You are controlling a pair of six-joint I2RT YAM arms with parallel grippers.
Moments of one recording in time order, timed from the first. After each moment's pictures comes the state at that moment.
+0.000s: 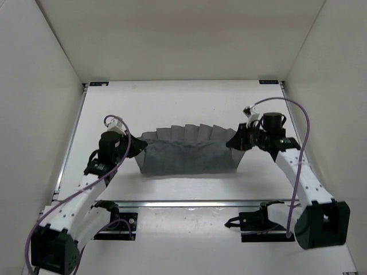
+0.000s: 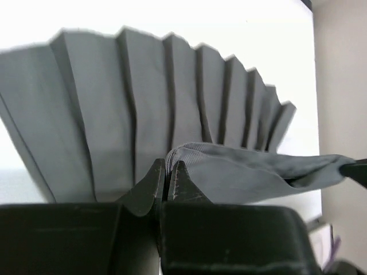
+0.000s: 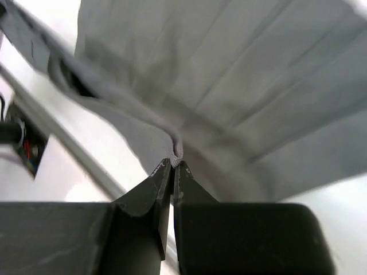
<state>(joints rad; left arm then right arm) -0.27 0.78 0.51 -0.16 0.16 -0.71 0.13 1.03 0.78 -0.48 -0.67 0.10</state>
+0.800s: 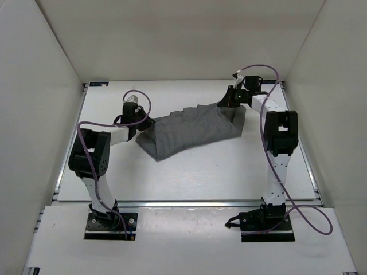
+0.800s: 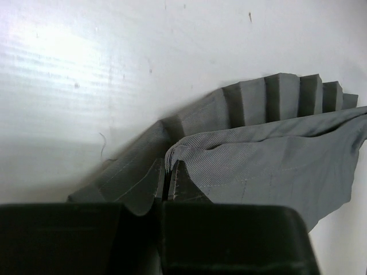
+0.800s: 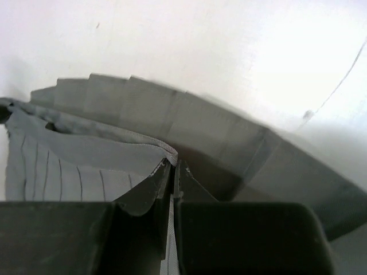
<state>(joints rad) -0.20 1.82 0.97 0.25 0.13 -0.68 0.04 2.22 1.70 -0.21 -0.70 0.18</state>
